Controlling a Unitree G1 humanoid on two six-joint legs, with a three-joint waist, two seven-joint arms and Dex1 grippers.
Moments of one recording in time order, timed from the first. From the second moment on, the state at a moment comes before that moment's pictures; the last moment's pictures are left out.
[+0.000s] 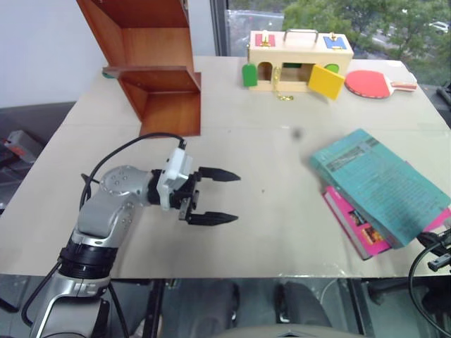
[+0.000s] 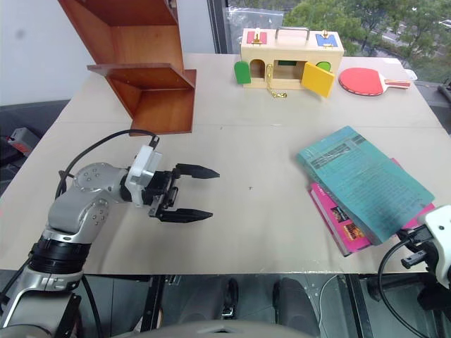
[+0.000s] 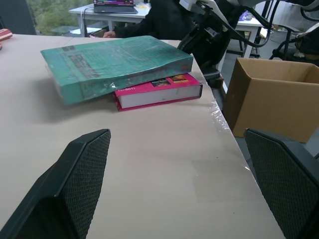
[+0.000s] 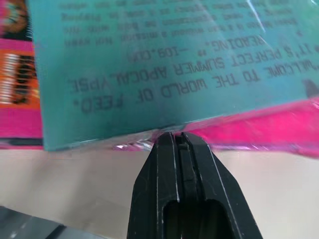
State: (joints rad) left arm -0.38 0.70 -0.04 -0.15 -0.58 0.32 -1.41; right arm 0.58 -0.76 -0.70 -0.66 0.42 0.80 0.69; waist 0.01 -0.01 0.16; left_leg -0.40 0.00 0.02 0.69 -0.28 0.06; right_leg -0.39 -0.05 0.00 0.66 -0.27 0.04
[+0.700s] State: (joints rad) left arm -0.34 0.70 -0.04 -0.19 -0.58 0.32 -1.36; right arm -0.05 -0.99 -0.58 0.08 0.21 0.89 0.49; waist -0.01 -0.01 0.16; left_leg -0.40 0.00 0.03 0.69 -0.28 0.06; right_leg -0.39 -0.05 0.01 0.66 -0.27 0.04
